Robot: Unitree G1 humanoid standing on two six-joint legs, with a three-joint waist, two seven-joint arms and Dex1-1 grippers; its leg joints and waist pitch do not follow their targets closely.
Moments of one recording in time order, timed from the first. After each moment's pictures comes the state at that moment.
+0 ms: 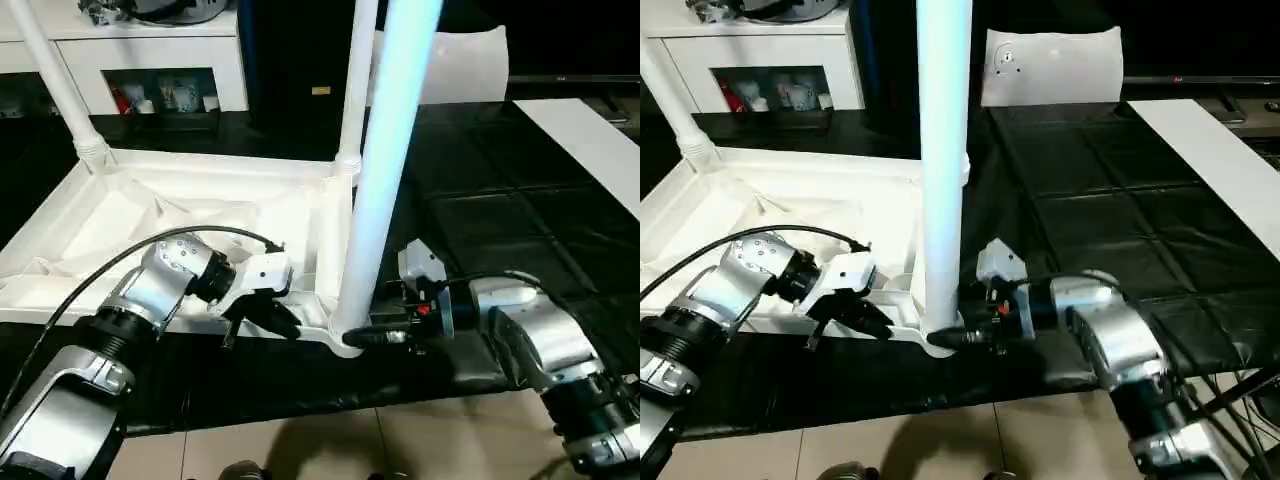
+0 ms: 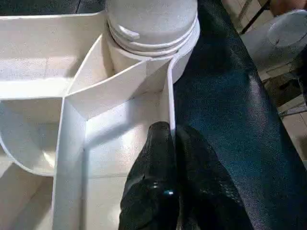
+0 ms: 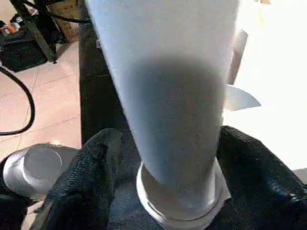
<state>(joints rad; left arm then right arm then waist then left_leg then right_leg) -0.67 0.48 -0.40 0.60 0.05 -0.01 -1.51 -0.42 -0.42 0.25 0.22 0.24 0.34 1.27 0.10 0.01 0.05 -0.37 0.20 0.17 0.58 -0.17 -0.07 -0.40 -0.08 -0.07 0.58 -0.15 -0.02</state>
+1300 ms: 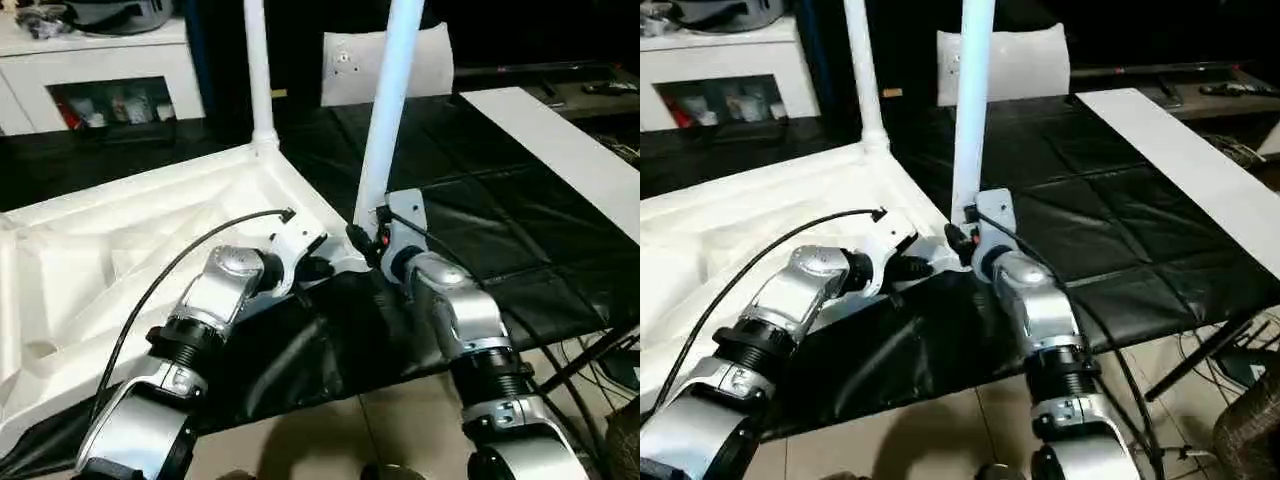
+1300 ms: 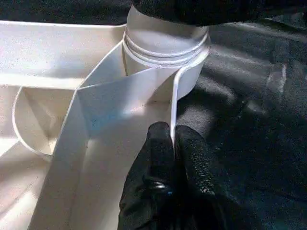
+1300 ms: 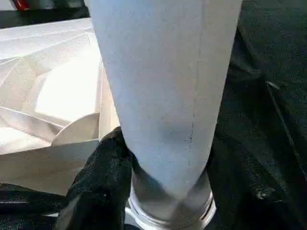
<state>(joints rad) -0.66 0.17 -0.21 0.59 0.09 0.39 -0.80 -0.54 0.02 0.00 0.40 0.05 0.42 0.29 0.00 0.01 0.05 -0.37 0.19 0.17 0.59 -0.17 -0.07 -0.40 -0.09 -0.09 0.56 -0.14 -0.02</state>
